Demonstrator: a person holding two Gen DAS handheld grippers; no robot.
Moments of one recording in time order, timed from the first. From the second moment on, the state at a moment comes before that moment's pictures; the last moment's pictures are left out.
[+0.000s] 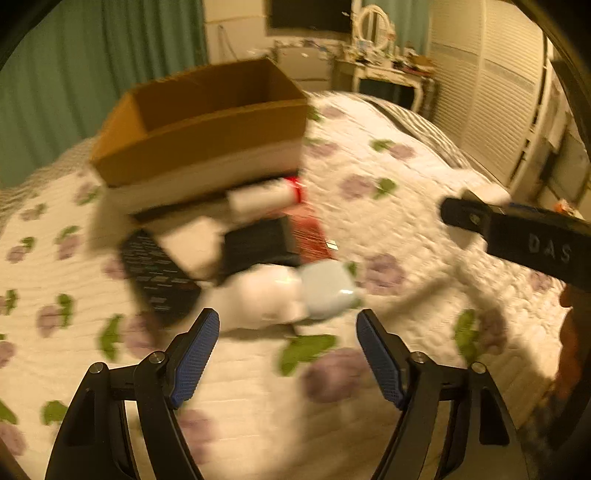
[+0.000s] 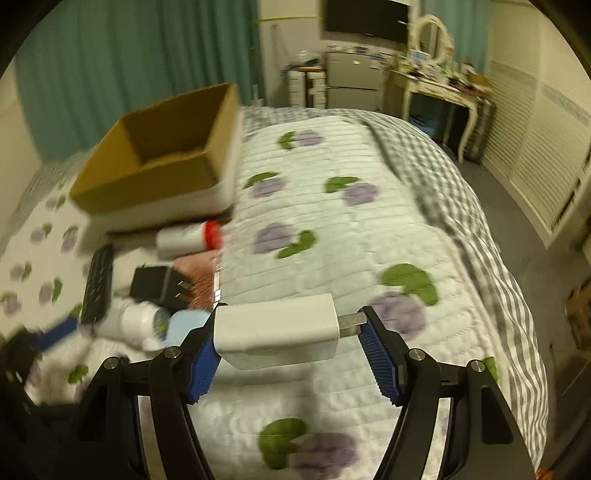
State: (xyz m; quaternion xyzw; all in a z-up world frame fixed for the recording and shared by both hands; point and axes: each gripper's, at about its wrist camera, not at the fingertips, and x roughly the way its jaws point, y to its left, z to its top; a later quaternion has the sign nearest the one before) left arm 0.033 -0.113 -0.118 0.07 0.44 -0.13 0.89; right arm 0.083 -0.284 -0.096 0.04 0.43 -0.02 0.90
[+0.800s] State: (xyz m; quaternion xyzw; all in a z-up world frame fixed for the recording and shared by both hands) left arm 0.099 -0.151 -0.163 0.08 0.46 -0.12 0.87; right arm 0.090 -0.302 -0.115 0.07 0.44 -0.01 0.90
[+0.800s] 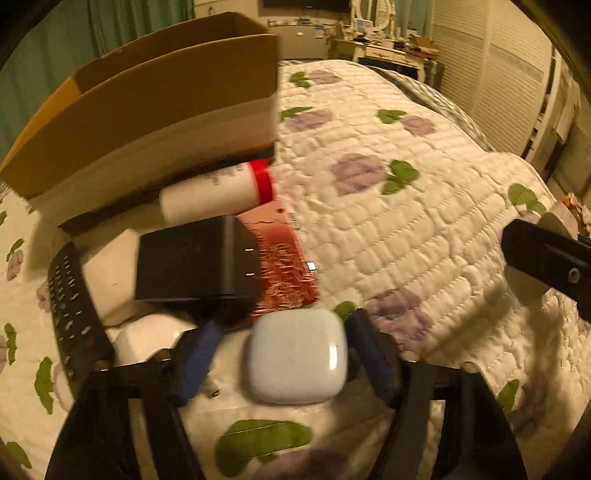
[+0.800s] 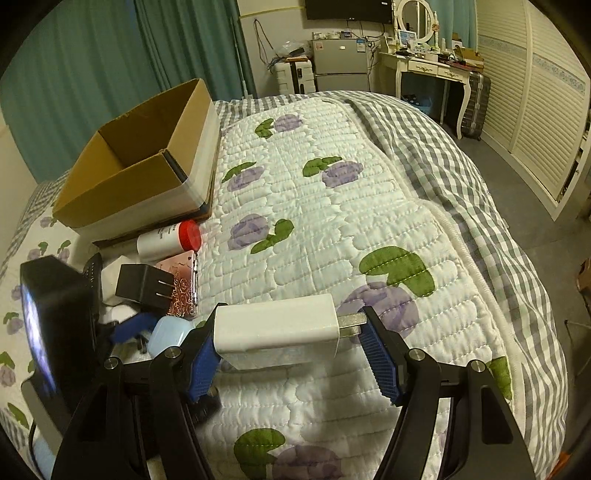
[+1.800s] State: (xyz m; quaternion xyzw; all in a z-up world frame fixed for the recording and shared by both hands) left arm 0.104 -0.071 -0.021 0.02 0.38 -0.11 0.92; right arm 0.101 -0.240 -0.017 0.00 0.36 0.04 0.93
